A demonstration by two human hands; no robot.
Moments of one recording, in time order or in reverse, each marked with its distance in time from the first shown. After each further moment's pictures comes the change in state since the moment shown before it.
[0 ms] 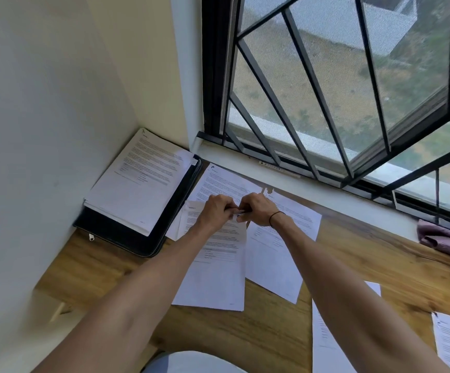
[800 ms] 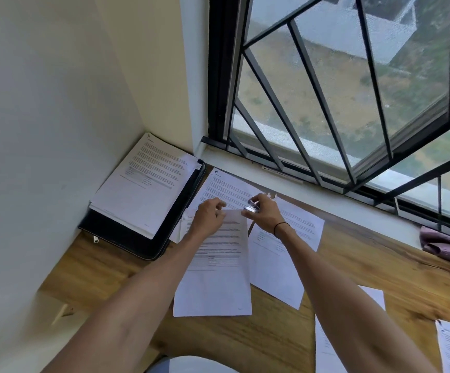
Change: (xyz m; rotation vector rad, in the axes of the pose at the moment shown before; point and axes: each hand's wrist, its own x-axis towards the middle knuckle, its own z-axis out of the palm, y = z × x) left_hand -0.011 -0.024 -0.010 0.017 0.069 -0.179; right_hand -0.008 0.010 0.015 0.490 0.215 0.181
